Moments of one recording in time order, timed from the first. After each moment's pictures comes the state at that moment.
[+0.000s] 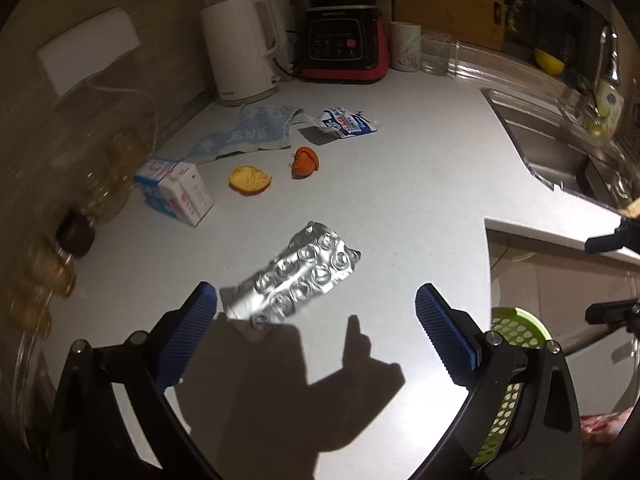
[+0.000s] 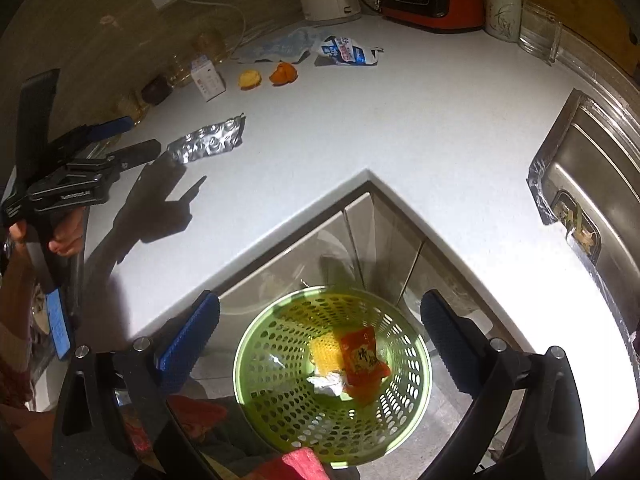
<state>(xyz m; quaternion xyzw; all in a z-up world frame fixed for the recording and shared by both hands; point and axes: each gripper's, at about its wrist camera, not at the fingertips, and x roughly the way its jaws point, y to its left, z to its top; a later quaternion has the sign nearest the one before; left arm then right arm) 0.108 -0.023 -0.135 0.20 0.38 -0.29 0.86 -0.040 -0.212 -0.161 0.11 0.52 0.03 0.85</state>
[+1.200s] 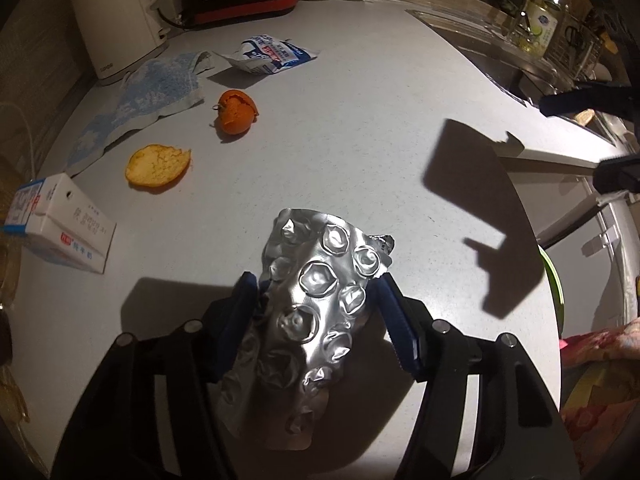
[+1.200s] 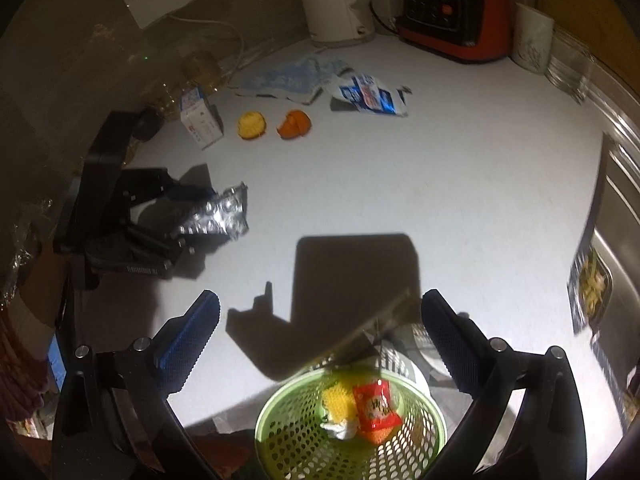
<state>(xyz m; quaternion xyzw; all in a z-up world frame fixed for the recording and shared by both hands) 0.194 -0.042 -0.200 0.27 0.44 -0.45 0.73 0.063 -0.196 -0.149 0.11 0.51 0.04 0.85</state>
